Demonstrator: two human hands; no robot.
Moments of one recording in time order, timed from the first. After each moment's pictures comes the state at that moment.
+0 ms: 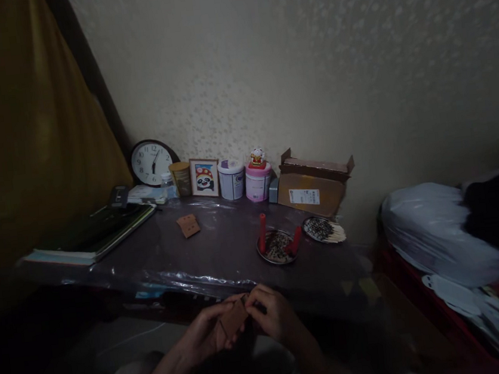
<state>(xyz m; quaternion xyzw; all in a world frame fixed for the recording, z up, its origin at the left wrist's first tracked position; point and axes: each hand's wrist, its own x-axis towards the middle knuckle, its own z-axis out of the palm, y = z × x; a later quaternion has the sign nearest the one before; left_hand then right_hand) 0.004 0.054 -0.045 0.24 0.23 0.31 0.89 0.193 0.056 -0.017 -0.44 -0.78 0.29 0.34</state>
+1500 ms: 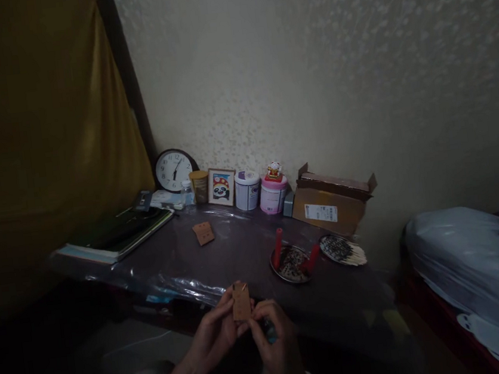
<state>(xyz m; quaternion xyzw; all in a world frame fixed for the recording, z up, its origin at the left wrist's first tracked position) 0.008 0.058 -0.021 0.16 0.12 0.52 0.83 0.157 0.041 -0.015 -0.42 -0.72 0.18 0.52</state>
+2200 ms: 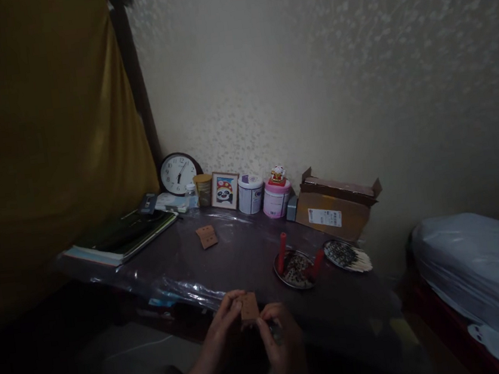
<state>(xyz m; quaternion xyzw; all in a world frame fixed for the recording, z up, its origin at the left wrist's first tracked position) 0.021 0.057 -0.012 0.28 0.32 0.59 0.69 0.159 0.048 -0.017 -0.42 -0.72 0.11 0.54</state>
